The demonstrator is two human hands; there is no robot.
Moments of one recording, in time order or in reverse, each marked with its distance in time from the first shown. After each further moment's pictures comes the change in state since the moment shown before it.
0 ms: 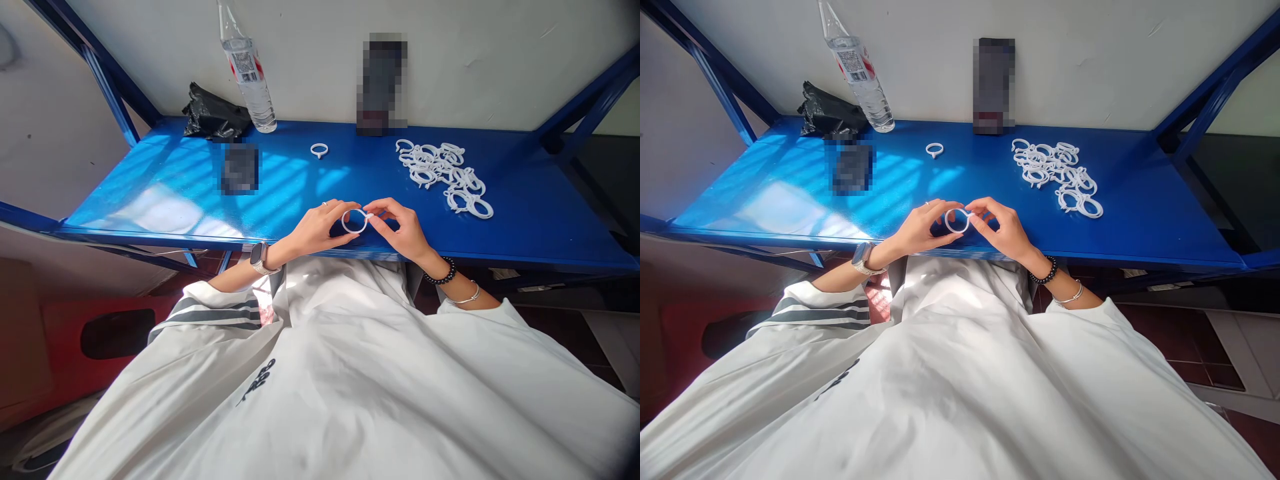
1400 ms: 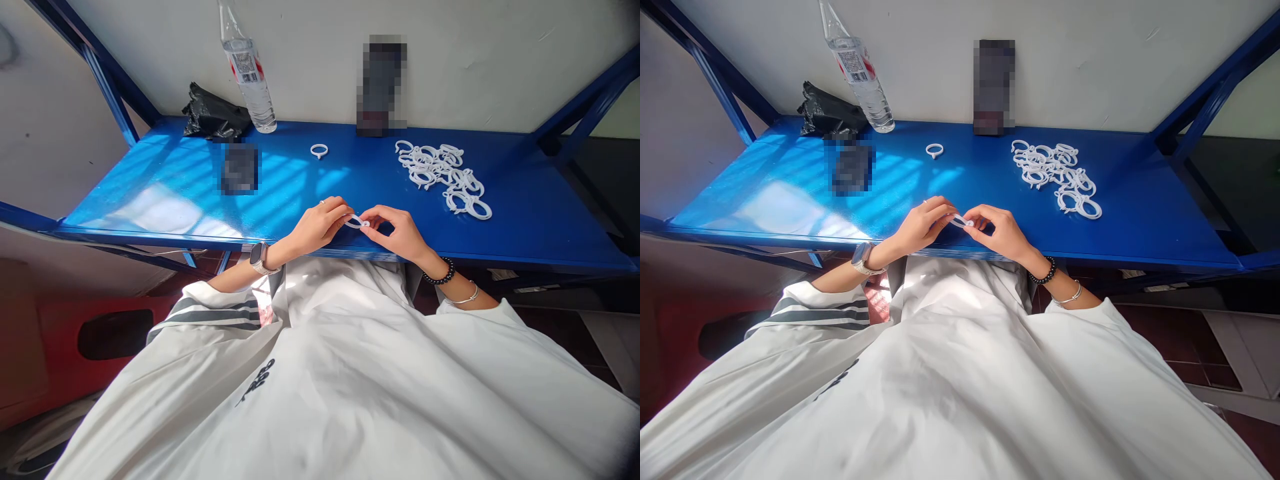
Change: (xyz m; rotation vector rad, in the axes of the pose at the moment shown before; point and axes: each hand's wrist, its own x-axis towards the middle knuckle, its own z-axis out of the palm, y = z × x) left_hand 0.003 -0.006 0.003 0.045 0.012 0.018; right_hand 0.002 -0.001 -0.001 -0.017 -0.120 -0.014
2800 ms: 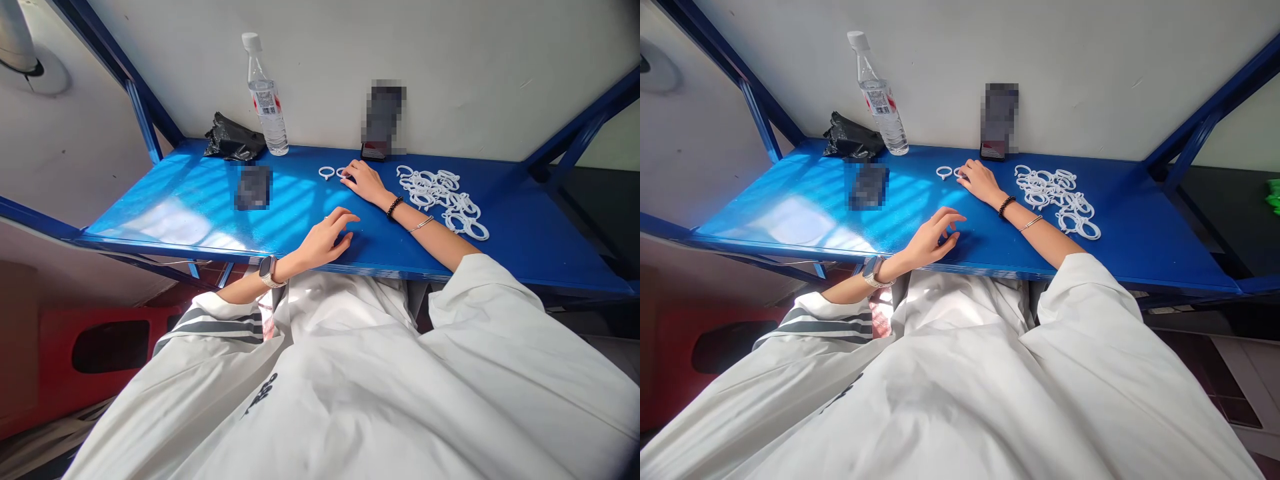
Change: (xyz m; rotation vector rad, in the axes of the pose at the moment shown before) left_hand -0.002 0.002 0.002 -0.142 0.103 -0.030; right_hand 0.163 0.115 0.017 -0.598 -0.155 -0.018
